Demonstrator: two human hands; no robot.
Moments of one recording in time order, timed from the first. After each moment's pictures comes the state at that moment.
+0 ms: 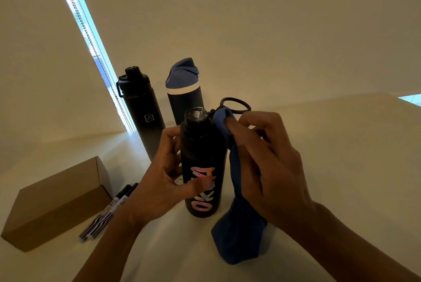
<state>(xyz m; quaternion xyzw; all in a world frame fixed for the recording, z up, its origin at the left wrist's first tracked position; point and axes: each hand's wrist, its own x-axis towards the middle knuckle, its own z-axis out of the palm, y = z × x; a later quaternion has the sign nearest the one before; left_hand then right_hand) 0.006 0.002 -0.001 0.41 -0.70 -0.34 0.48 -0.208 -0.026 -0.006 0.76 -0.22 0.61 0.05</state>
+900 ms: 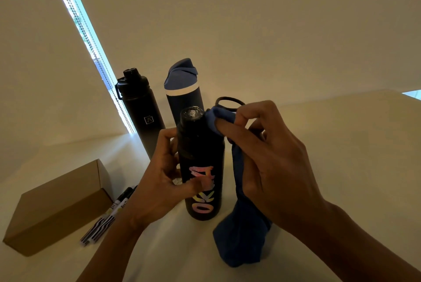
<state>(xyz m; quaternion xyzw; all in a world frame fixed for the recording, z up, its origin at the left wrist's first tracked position) 0.008 -0.002 -0.002 0.42 -0.71 -0.30 0.48 -0.213 -0.017 0.014 0.80 -0.28 0.52 0.08</state>
